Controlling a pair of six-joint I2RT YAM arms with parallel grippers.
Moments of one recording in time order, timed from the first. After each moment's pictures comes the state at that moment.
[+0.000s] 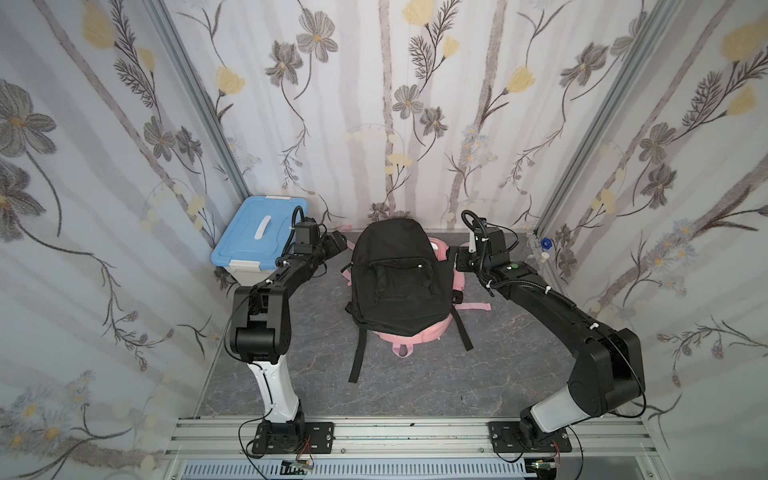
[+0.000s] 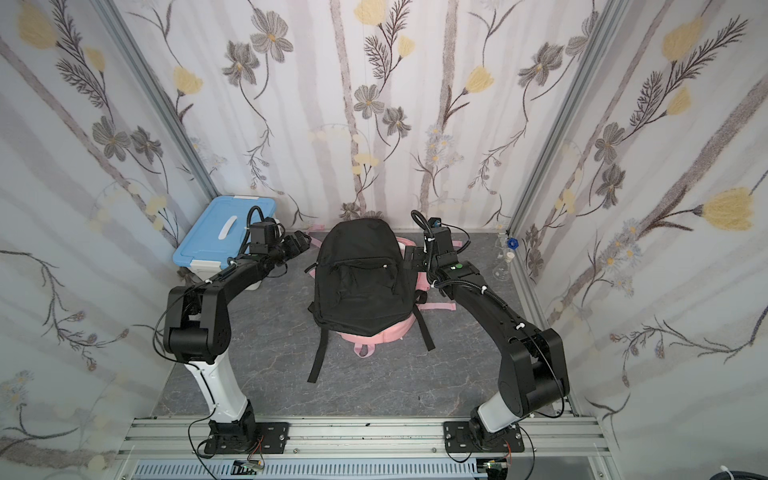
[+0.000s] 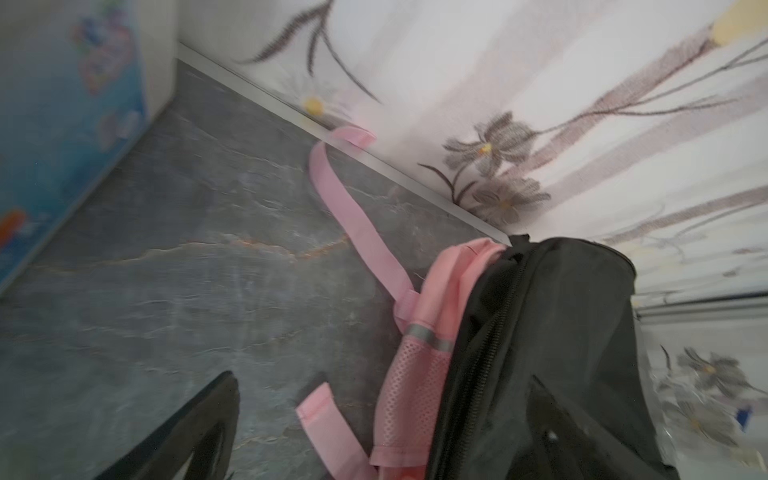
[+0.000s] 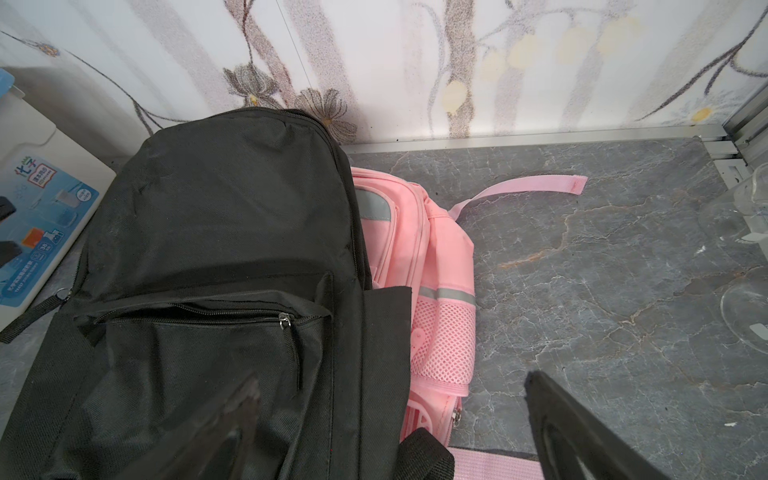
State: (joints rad) left arm -0.06 1.97 1.45 -0.03 0.30 -0.59; right arm 0.36 1.55 1.27 -0.32 0.14 0.34
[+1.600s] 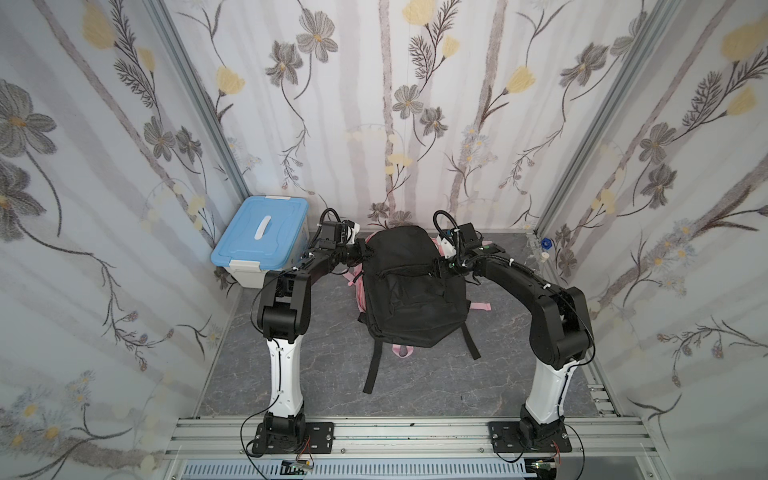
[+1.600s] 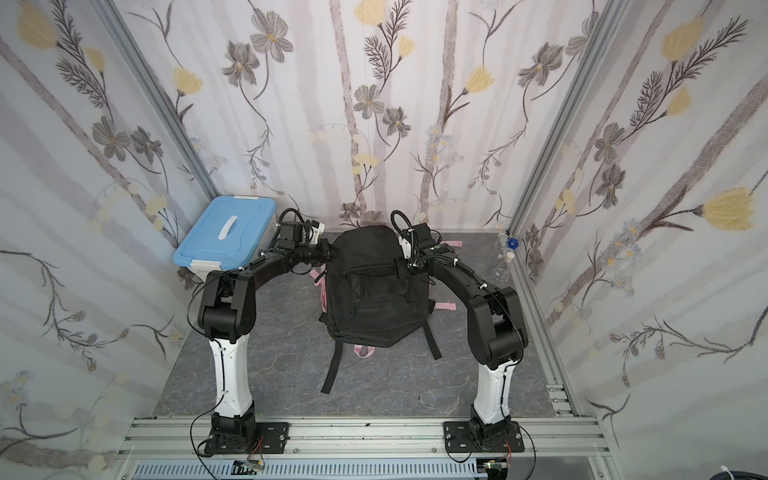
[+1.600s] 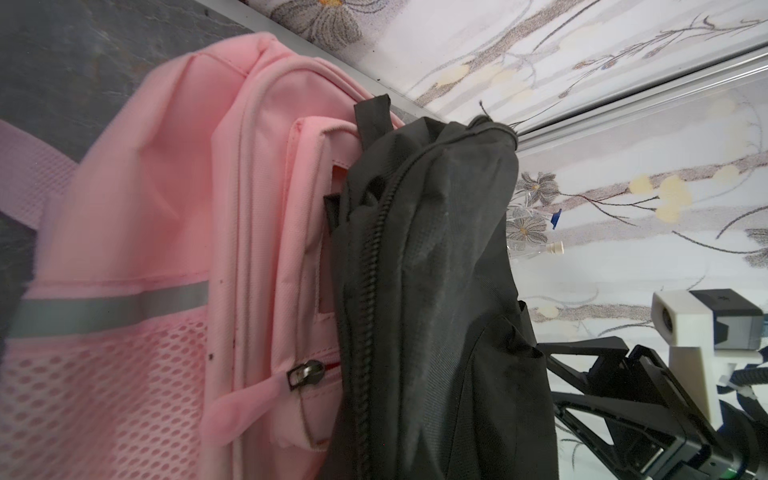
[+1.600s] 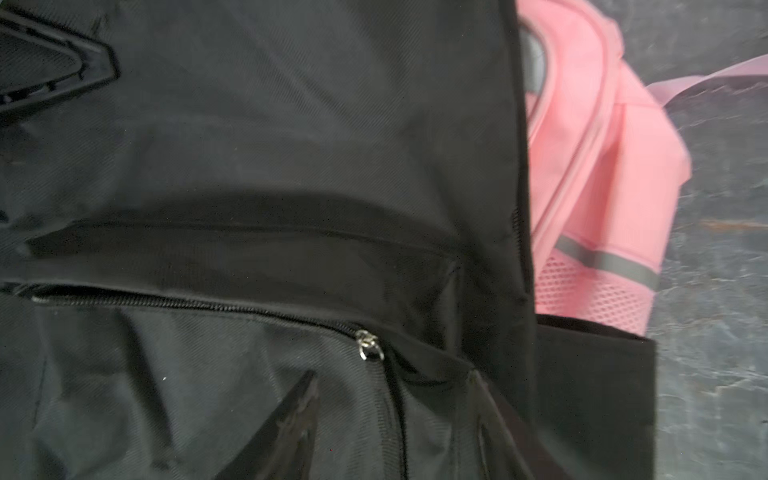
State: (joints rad) left arm -0.17 2.19 1.61 -0.06 0.76 -0.62; right arm 0.36 1.91 1.55 -0.60 -0.21 0.20
